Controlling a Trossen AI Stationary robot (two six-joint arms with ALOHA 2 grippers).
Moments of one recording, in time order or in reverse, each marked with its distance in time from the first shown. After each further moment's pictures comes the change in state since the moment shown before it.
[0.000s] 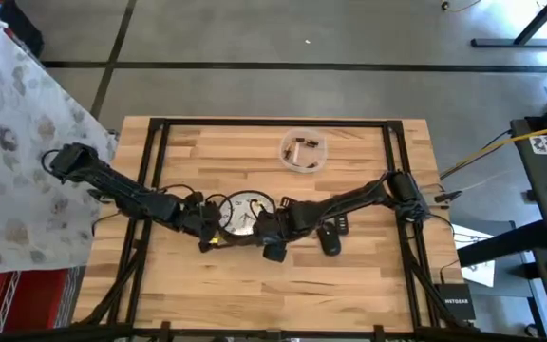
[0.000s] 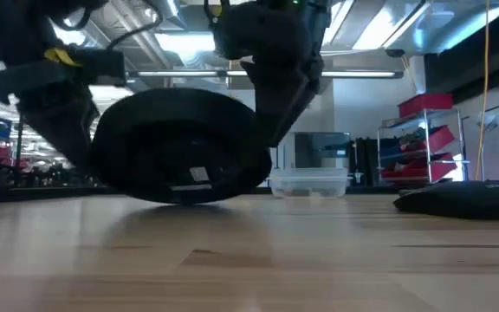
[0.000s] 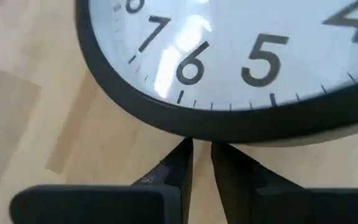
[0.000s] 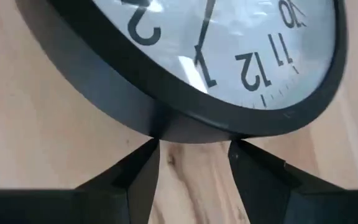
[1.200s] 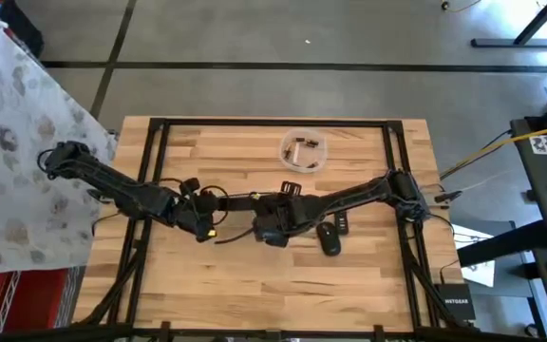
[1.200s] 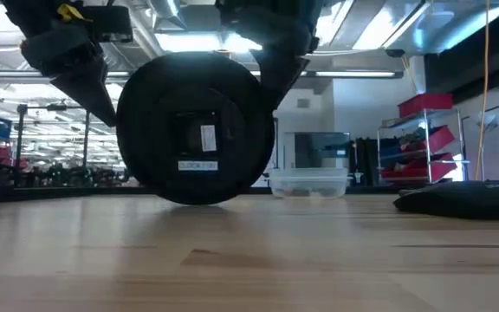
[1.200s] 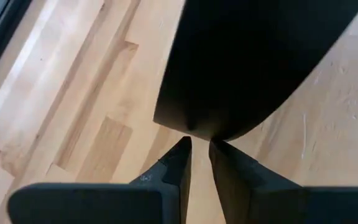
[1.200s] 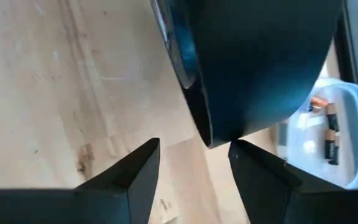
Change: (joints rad) left arm 0.005 -0.076 0.115 -0.178 -0.202 0.063; right arm 0.000 -0.003 0.118 -0.192 0.277 -0.106
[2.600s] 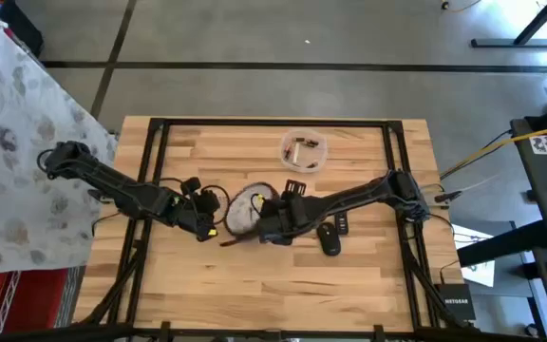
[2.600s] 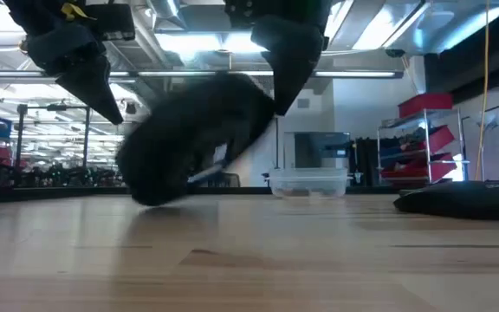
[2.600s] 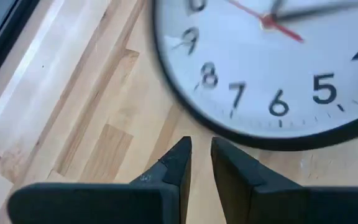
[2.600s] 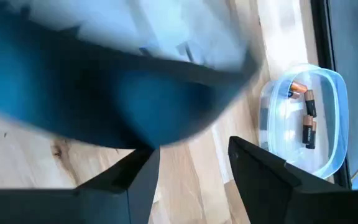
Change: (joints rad) left arm 0.000 0.000 0.000 0.002 -0.003 -0.001; right arm 0.002 -0.002 0.000 -0.091 0.039 0.035
